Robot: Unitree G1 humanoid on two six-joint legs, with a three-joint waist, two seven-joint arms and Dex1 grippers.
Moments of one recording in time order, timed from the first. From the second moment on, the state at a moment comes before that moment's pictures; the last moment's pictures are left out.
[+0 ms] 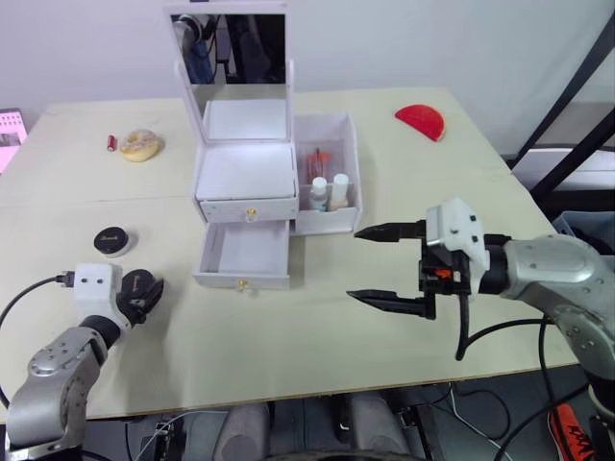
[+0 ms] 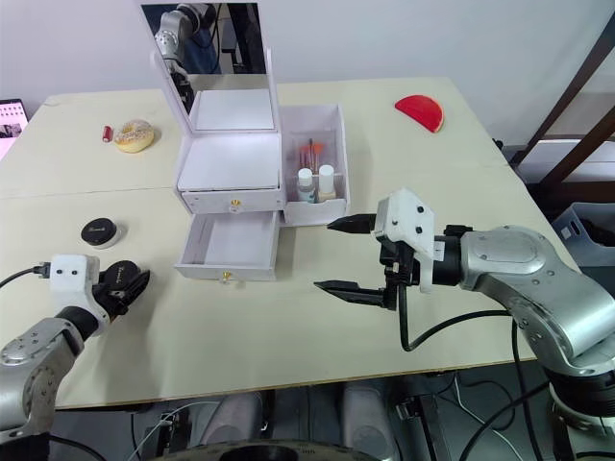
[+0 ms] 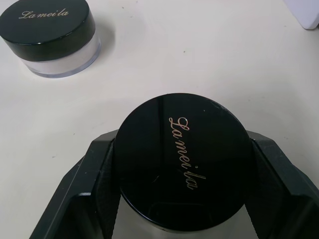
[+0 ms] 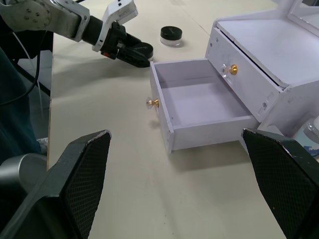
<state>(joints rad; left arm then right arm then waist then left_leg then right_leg) 0.17 0.47 0.43 -0.35 -0.36 0.67 -0.33 -0.32 -0.88 -0.06 -0.67 0.75 0.72 0.89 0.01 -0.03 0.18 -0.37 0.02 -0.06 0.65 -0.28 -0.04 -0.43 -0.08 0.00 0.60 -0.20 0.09</state>
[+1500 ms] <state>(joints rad) -0.20 0.84 0.13 -0.31 -0.59 0.75 -0.86 -0.17 -0.88 -0.13 -0.80 0.77 0.76 0.69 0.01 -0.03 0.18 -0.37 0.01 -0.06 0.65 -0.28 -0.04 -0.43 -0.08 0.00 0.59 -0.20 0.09</state>
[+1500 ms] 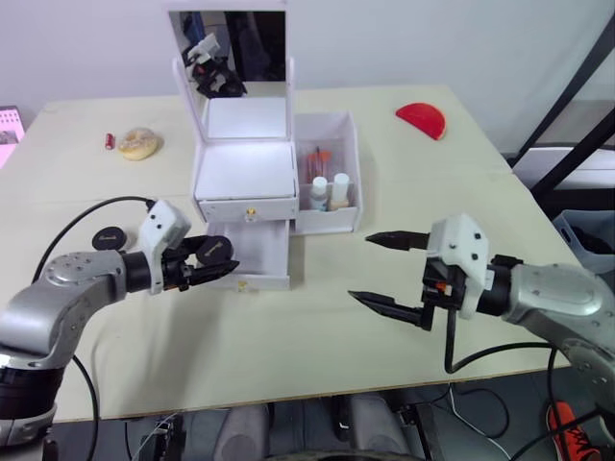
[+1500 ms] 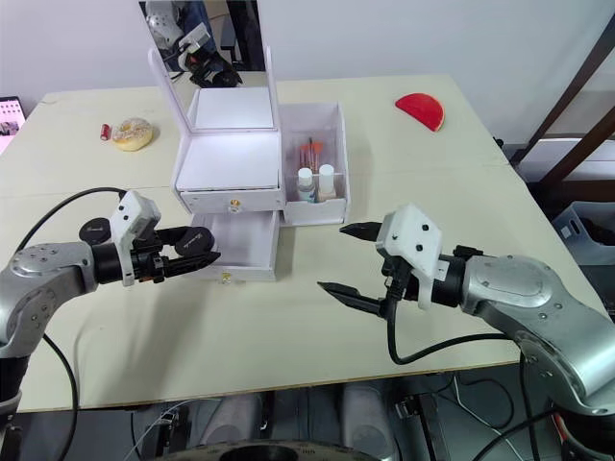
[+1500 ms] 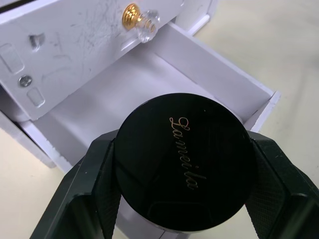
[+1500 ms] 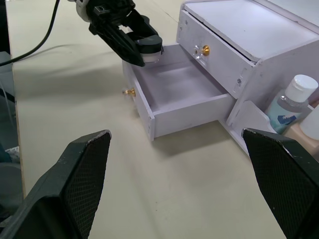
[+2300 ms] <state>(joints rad) -0.18 0.83 0.18 -0.31 -0.58 0.75 -0.87 -0.17 -0.88 -0.14 -0.80 0.78 0.76 0.69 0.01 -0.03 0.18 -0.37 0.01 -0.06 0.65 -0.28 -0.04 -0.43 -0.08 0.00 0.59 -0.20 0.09</state>
